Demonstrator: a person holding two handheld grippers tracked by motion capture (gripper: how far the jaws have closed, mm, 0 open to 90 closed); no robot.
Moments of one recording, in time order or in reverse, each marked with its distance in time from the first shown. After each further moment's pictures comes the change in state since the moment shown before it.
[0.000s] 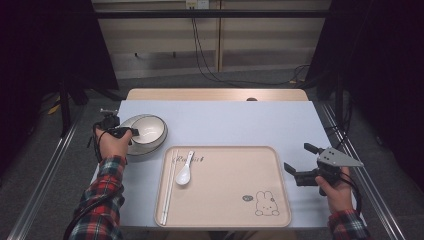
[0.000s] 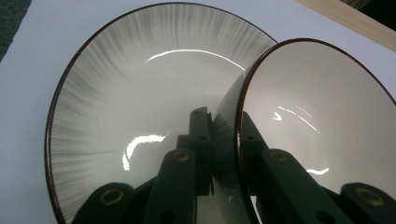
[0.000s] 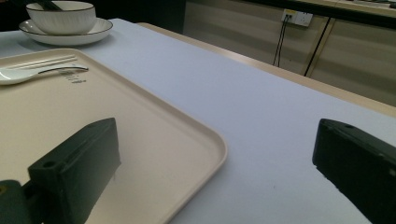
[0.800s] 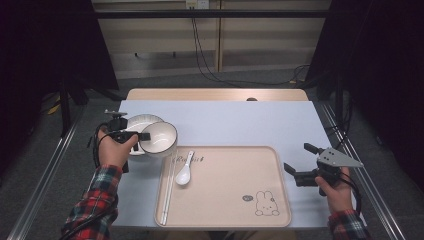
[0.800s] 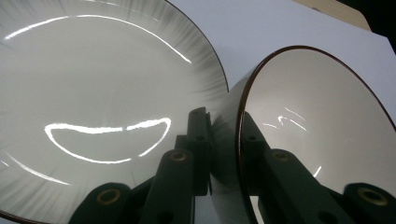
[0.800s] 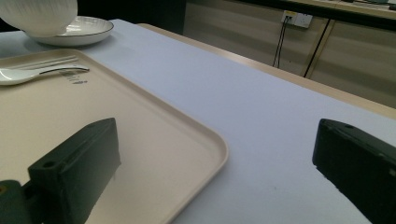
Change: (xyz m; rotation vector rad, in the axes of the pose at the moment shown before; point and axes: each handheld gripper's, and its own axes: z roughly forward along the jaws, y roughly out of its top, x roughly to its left) left arm -0.038 -0.019 -0.034 0.091 -0.191 0.136; right arm 0.002 0.001 0.000 -0.005 -0.005 -0.003
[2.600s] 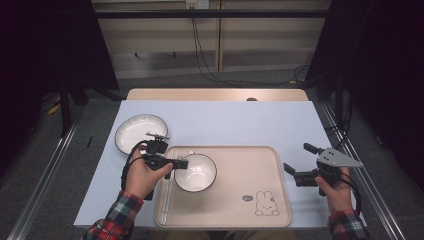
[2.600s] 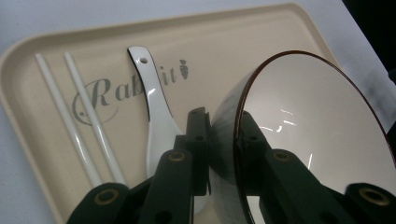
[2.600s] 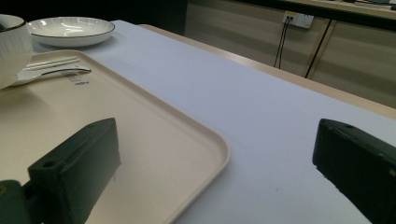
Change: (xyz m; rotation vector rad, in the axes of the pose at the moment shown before) left arm -0.093 -0.068 0.015 0.197 -0.229 0.264; right arm 0.001 0.000 0.000 -0.003 0.009 0.004
